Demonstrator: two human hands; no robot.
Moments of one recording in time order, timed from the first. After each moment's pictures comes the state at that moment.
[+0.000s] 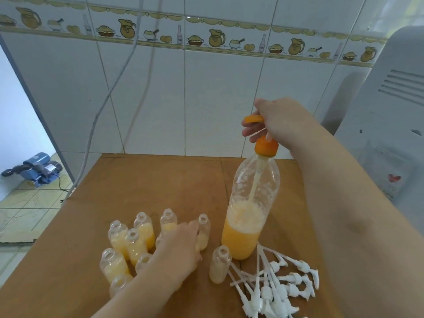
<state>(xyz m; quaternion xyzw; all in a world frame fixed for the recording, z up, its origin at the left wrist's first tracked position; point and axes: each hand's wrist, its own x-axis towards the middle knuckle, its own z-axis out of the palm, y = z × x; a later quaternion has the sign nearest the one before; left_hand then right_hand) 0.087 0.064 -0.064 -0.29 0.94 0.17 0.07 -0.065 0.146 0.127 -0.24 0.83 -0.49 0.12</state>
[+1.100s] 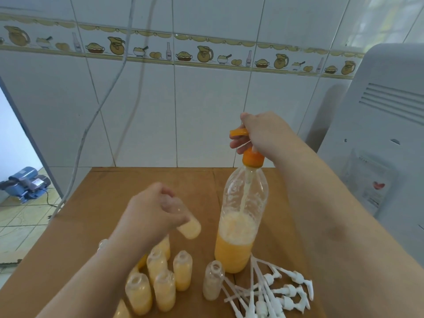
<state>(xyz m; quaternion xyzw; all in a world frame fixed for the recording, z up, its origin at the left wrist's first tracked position) 0.091 0.028 0.012 -0.33 0.86 0.37 -0.15 -0.064 0.142 0.131 -0.21 0.82 -0.52 0.14</state>
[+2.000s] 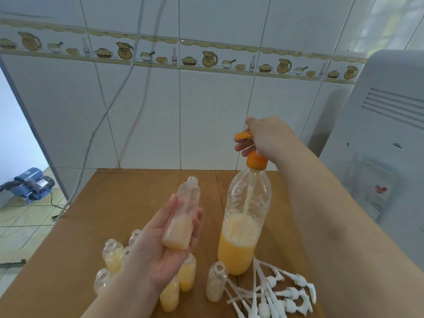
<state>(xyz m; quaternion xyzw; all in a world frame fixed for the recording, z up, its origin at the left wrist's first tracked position) 0.103 0.057 0.003 -0.21 0.12 0.96 -0.16 -0.062 0.142 0.130 -0.21 0.82 -0.52 0.11</state>
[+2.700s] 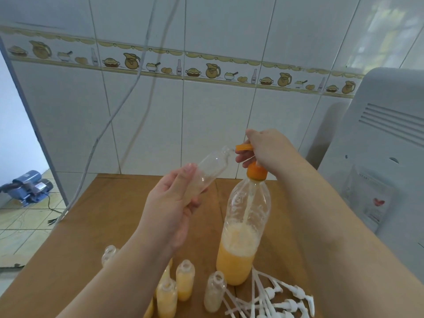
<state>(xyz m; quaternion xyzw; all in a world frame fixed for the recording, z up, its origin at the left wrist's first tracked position) 0.079 0.060 0.049 -0.19 0.44 0.82 -0.32 -0.065 0.137 0.130 -0.20 0.84 -0.49 0.12</state>
